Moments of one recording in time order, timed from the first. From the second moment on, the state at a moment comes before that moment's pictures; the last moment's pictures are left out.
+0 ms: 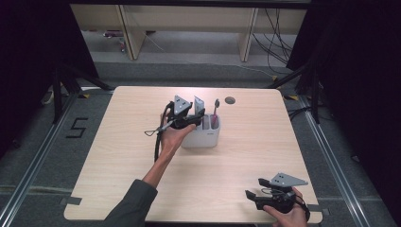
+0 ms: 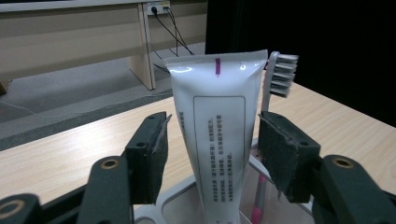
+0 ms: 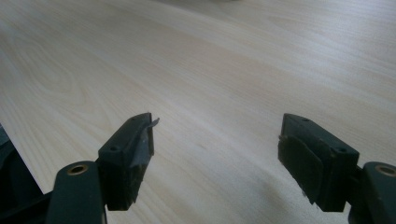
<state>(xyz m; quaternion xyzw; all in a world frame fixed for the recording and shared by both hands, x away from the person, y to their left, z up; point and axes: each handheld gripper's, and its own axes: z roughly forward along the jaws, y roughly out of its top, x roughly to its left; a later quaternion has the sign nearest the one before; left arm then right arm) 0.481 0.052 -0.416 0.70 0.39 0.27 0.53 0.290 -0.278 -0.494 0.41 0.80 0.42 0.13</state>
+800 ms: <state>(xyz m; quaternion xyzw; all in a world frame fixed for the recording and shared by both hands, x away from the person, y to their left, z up) 0.470 0.066 -0.402 0.71 0.40 0.26 0.52 0.290 -0.278 -0.494 0.41 0.80 0.42 0.12</state>
